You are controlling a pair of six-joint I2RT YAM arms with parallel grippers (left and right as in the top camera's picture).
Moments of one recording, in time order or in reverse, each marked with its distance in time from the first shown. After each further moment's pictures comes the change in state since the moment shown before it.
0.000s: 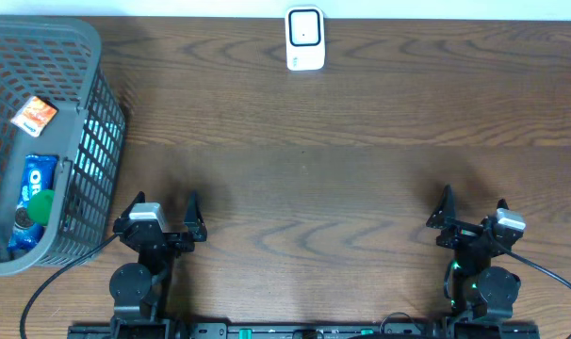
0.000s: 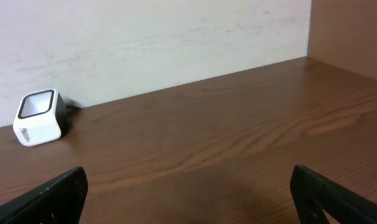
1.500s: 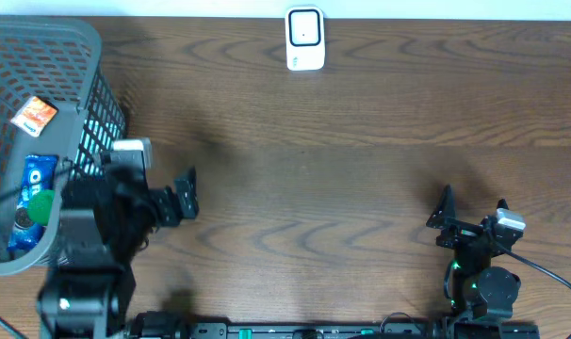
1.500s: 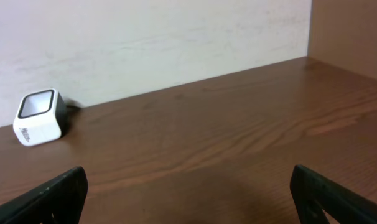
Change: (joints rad) left arm 0.000 0.738 0.909 -0.669 0.112 -0.001; right arm 0.000 0.000 0.000 0.000 -0.001 0.000
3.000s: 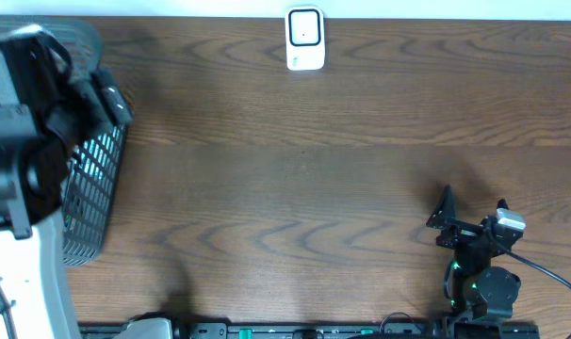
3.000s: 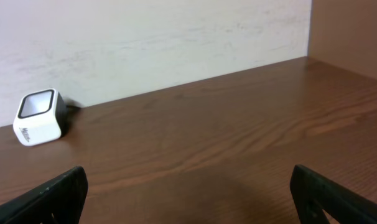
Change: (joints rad) left arm 0.114 0.613 1.016 -0.569 -0.332 -0.115; right arm 0.000 0.000 0.000 0.000 0.000 0.000
